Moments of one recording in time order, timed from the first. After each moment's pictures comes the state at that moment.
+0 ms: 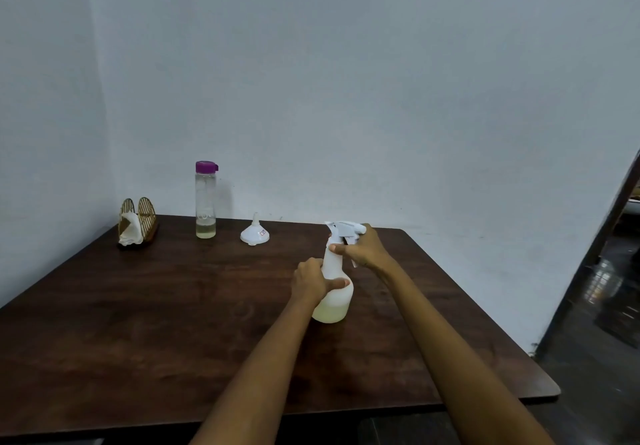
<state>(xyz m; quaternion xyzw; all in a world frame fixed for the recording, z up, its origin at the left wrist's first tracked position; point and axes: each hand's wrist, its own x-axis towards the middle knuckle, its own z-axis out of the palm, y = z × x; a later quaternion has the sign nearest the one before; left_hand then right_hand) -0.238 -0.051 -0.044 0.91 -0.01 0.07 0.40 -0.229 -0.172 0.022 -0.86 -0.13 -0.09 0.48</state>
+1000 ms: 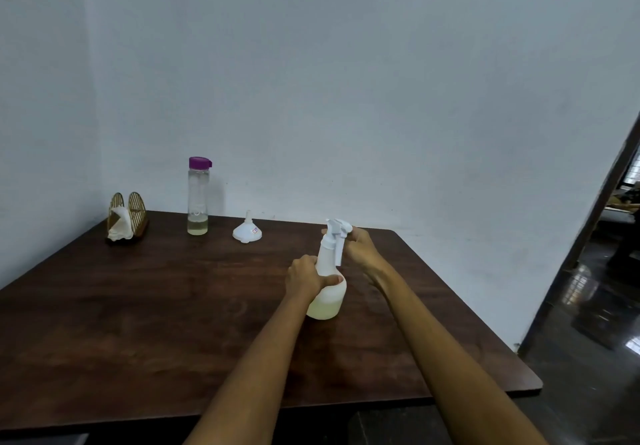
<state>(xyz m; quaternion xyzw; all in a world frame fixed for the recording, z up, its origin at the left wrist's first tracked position) -0.242 -0.051 -0.044 0.90 -0.01 0.07 0.42 -0.243 -0.166 0.019 -0.81 -0.11 -0.06 0.57</state>
